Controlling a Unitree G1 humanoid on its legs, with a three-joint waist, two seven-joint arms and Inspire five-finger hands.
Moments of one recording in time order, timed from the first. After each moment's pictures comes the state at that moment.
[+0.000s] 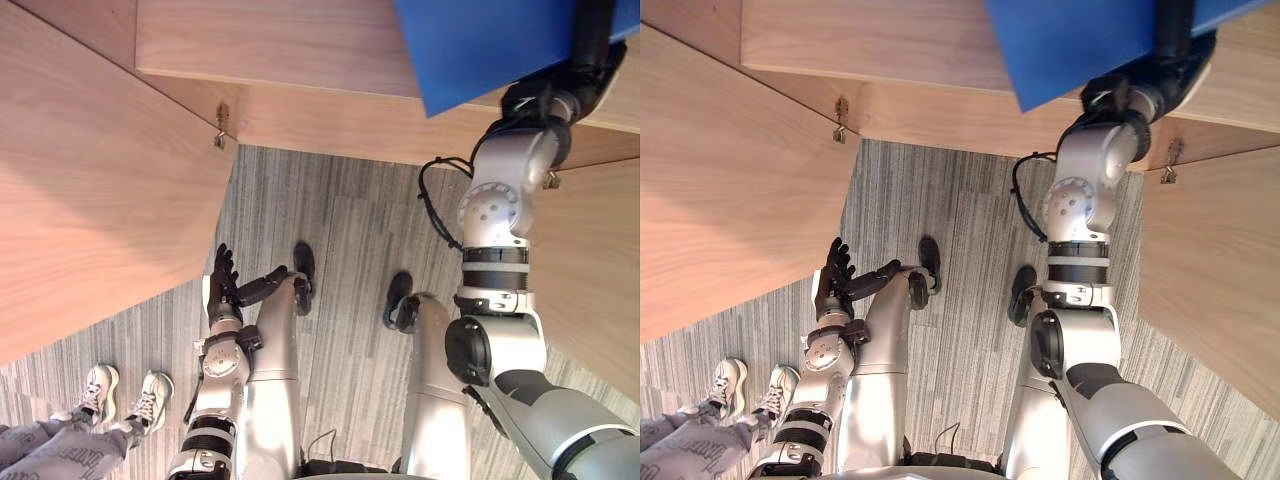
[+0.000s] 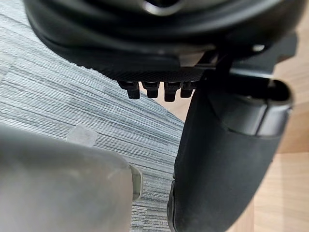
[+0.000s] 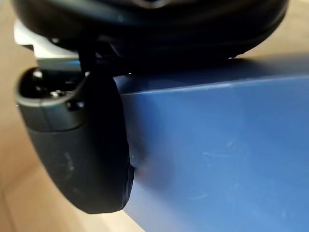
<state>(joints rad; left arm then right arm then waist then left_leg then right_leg) -0.16 0.05 0.05 0.47 -0.18 -0.21 0.24 -1.09 -0.11 -0.39 0.32 0.79 -0.34 -0.65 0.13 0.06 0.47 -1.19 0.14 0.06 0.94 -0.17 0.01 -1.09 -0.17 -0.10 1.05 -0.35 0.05</state>
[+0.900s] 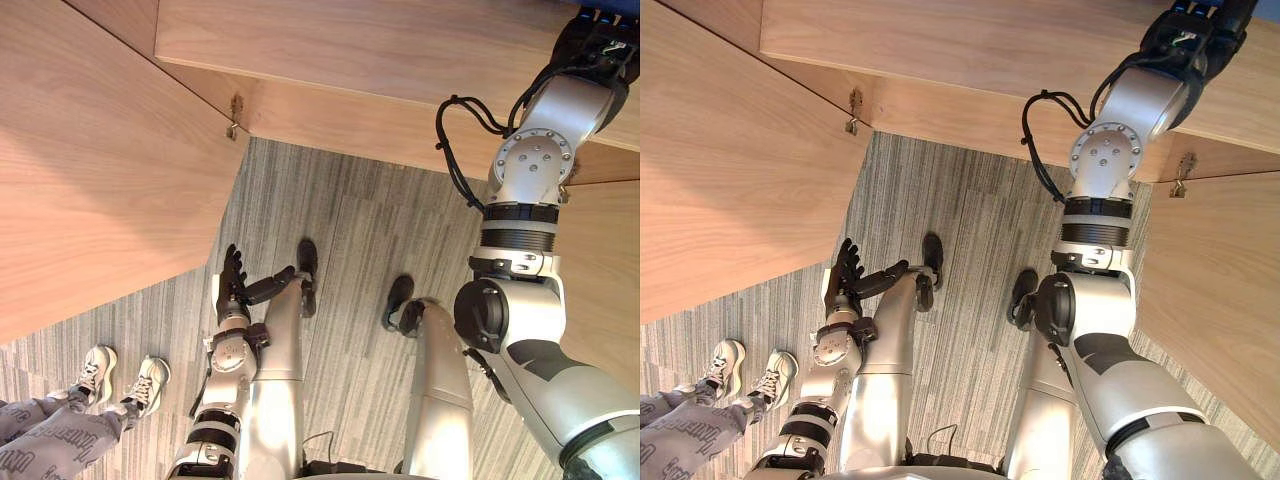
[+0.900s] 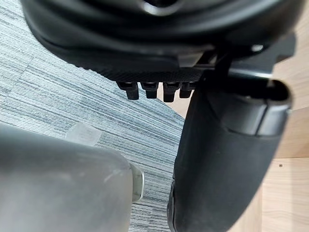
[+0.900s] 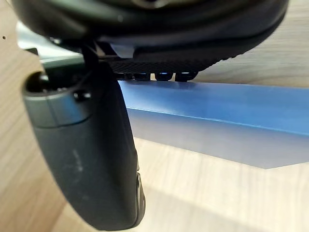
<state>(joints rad) -0.18 0.05 0.04 0.51 -0.19 -0.19 0.24 -1.22 -0.19 -0.32 0.42 1.07 -0.43 -0.60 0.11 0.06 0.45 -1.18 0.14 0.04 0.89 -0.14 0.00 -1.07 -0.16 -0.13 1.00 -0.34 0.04</state>
